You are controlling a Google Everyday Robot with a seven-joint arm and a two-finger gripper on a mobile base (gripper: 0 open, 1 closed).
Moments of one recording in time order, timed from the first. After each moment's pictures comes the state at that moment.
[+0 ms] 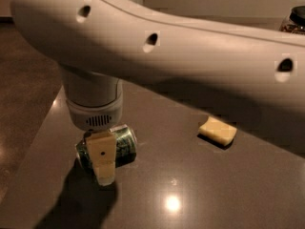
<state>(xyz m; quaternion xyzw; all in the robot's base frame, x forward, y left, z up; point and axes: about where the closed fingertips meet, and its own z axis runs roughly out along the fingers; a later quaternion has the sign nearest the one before) 0.385 0.096 0.882 -0.79 0.60 0.01 0.09</state>
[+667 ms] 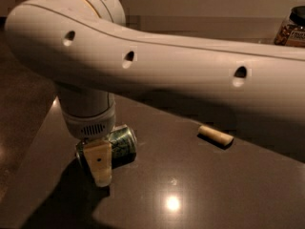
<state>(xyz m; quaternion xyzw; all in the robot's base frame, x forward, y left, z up) 0.384 0.106 0.856 -0.80 0.60 0.01 0.07</state>
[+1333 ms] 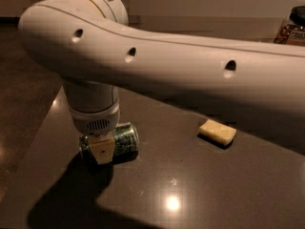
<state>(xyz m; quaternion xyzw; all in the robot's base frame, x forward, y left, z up) 0.396 0.099 0.848 -0.80 0.60 0.01 0.05</state>
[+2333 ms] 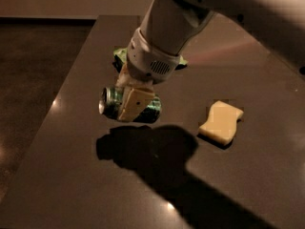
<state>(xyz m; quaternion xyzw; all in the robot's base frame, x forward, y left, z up) 0.442 0.047 0.925 -0.75 0.61 0.19 0.18</state>
